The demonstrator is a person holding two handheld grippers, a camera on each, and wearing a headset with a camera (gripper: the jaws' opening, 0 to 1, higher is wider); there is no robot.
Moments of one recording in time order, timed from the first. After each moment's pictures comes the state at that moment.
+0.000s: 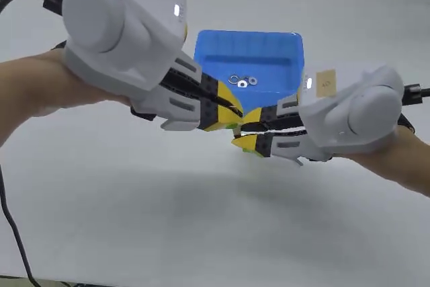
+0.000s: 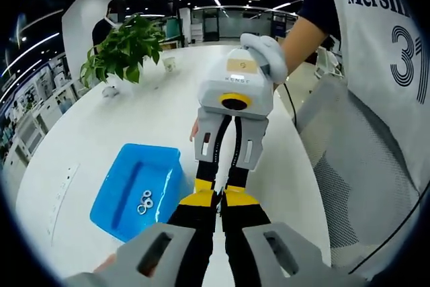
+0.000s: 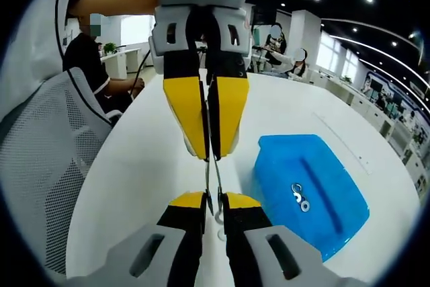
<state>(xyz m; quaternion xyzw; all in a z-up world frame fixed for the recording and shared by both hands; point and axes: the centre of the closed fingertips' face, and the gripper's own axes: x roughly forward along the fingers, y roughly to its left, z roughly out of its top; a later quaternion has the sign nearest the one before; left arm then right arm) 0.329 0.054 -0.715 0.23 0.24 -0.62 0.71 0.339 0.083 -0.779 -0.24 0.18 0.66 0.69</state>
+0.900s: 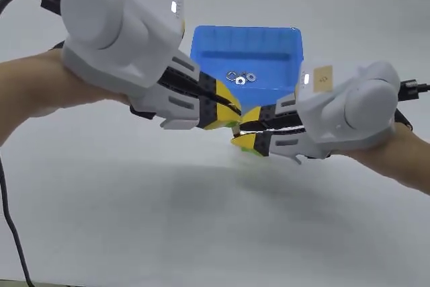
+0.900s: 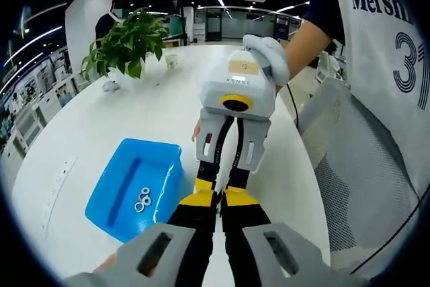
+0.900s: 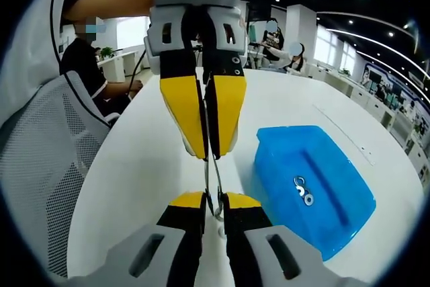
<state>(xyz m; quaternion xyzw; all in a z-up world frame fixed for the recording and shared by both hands) 0.334 0.054 -0.719 0.21 0.25 -0.62 0.71 0.340 0.083 -0.784 -0.22 0.20 0.65 0.70</state>
